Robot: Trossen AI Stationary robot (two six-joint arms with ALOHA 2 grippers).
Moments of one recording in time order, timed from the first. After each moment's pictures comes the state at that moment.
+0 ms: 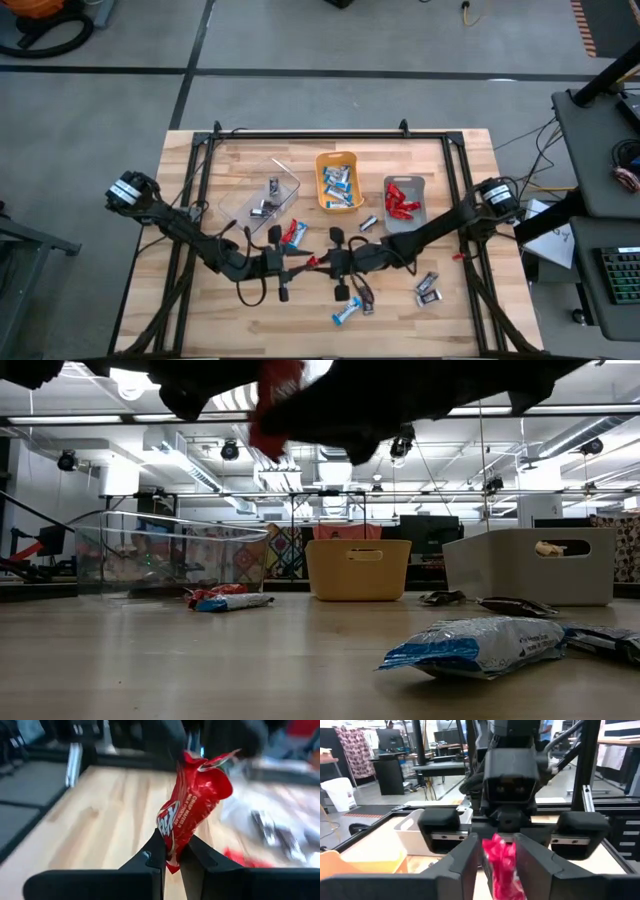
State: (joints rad) left arm -0.57 1.57 0.66 0.87 -0.74 0.01; right arm 0.35 1.84 0.99 0.56 0.26 0.03
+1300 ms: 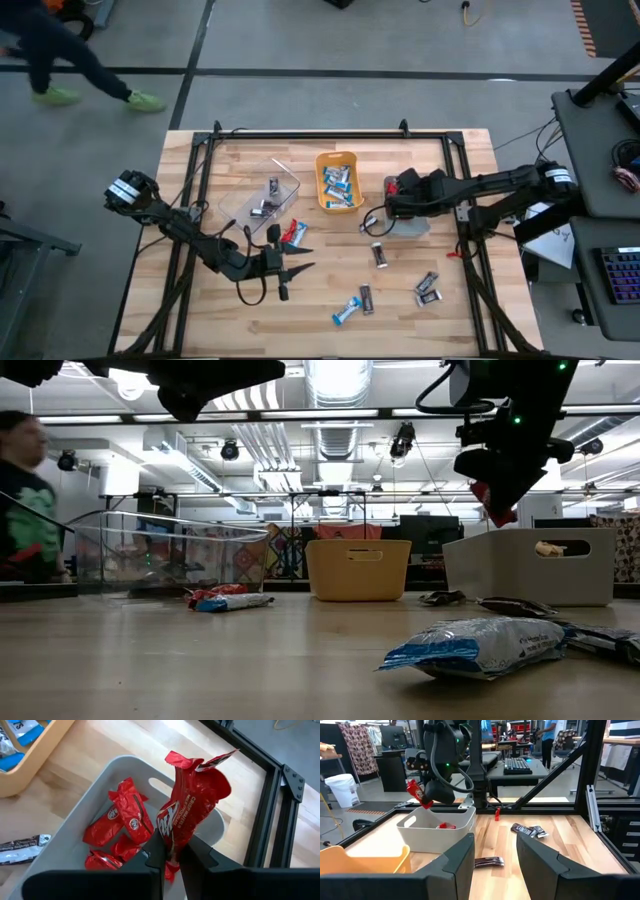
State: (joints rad) left arm -0.57 1.56 0.66 0.84 -0.75 -0.01; right arm 0.02 1.35 0.94 -1.12 0.62 1.01
